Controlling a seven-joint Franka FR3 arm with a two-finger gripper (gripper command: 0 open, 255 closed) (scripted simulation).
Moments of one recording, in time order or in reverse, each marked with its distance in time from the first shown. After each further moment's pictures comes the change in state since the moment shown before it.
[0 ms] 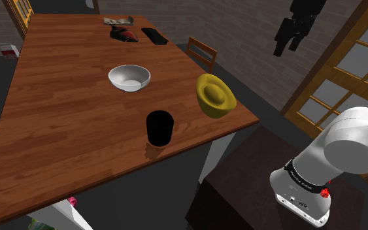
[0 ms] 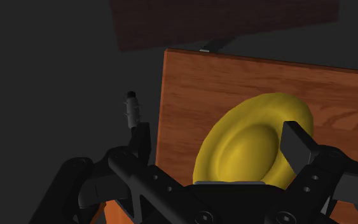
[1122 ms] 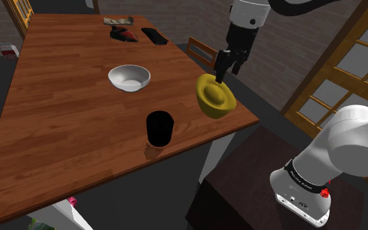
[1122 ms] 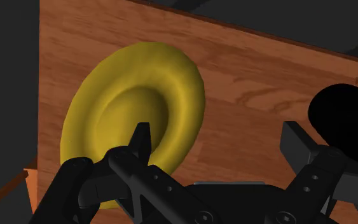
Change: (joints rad) arm 0.133 0.240 0.211 -0.074 0.149 0.379 0.156
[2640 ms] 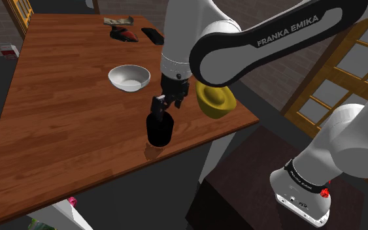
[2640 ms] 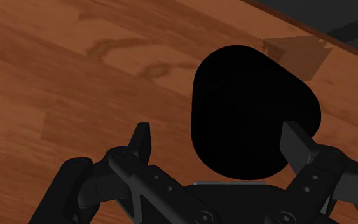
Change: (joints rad) arm 0.092 0.485 0.223 0.130 -0.073 0.430 0.205
